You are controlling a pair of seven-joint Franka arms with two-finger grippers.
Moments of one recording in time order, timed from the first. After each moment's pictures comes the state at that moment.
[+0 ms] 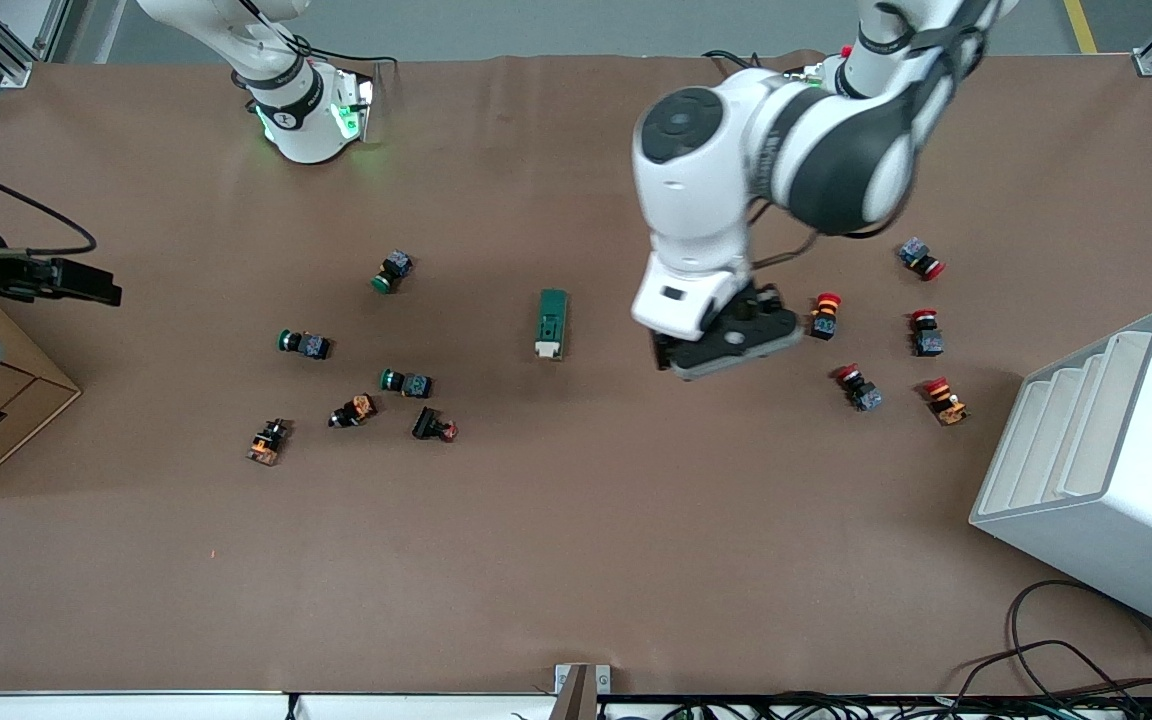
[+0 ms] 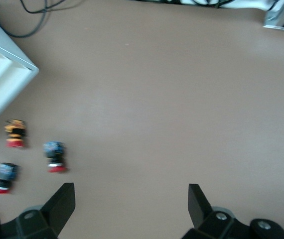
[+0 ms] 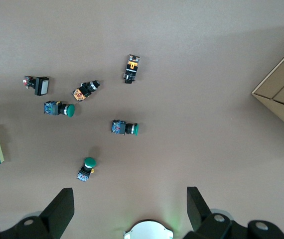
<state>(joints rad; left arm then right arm) -0.31 0.42 -0.40 -1.40 0.50 1.76 -0.99 0.05 0.24 -0.07 -1.25 0.02 1.28 0.04</state>
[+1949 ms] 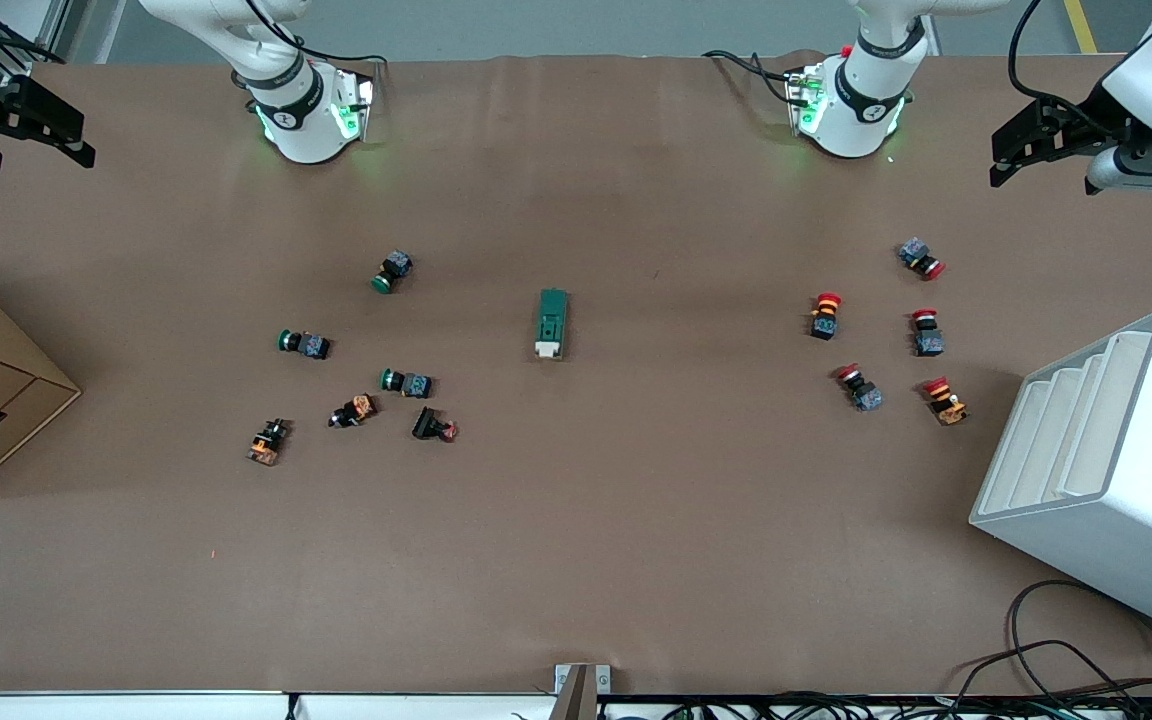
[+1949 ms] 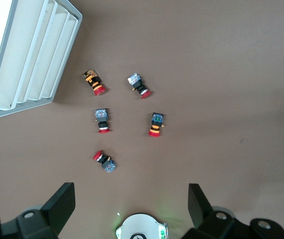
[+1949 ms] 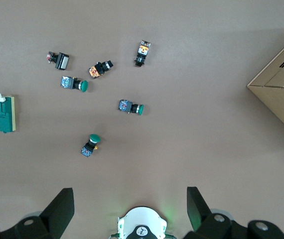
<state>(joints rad) -0.05 -0.14 -0.08 -1.61 -0.02 1.41 -0.01 0.00 -0.16 0.01 -1.57 0.02 1.32 -0.03</state>
